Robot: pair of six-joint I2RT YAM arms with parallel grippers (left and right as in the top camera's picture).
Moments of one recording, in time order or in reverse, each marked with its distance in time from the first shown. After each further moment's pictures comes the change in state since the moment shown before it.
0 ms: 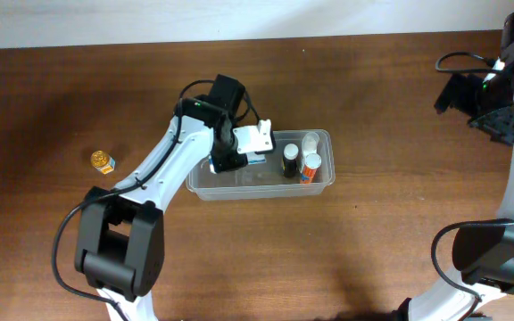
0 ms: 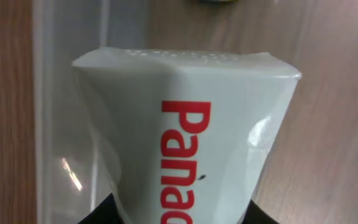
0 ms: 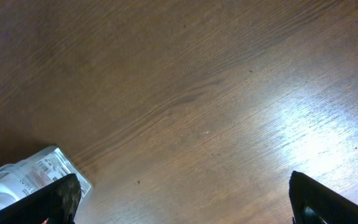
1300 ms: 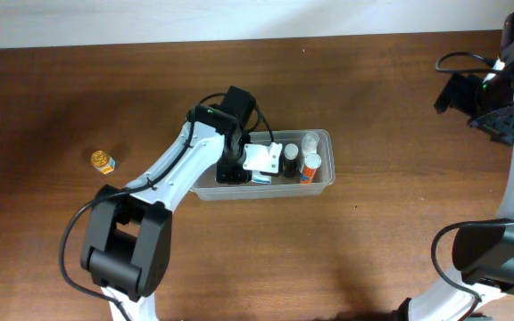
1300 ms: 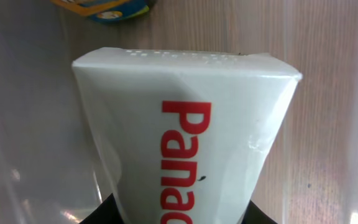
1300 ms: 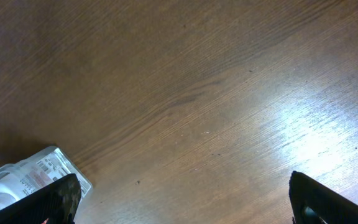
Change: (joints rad) left arm -0.041 0.019 -0.034 -0.037 0.035 0.204; right arm 0.000 0.000 0.000 0.000 0.000 0.001
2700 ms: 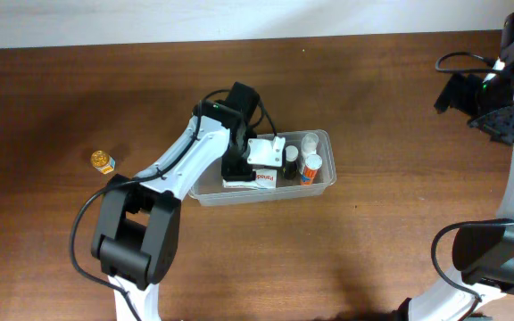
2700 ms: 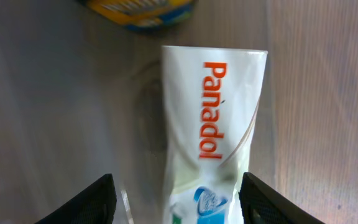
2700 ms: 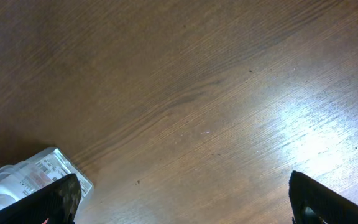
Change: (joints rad) left arm 0.000 0.067 0.071 0.014 0.003 -0.029; right arm 0.000 0.000 0.000 0.000 0.000 0.000
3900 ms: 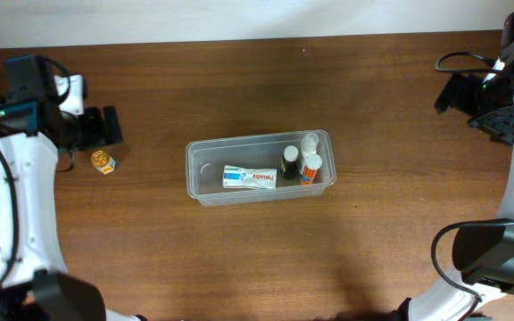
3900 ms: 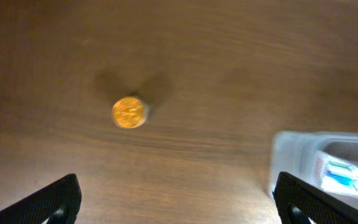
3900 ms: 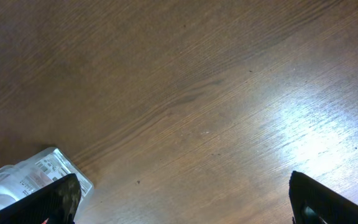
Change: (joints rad) left arm 0.698 -0.386 0.030 -0.164 -0.093 -1.154; right arm 0.000 0.000 0.000 0.000 0.000 0.000
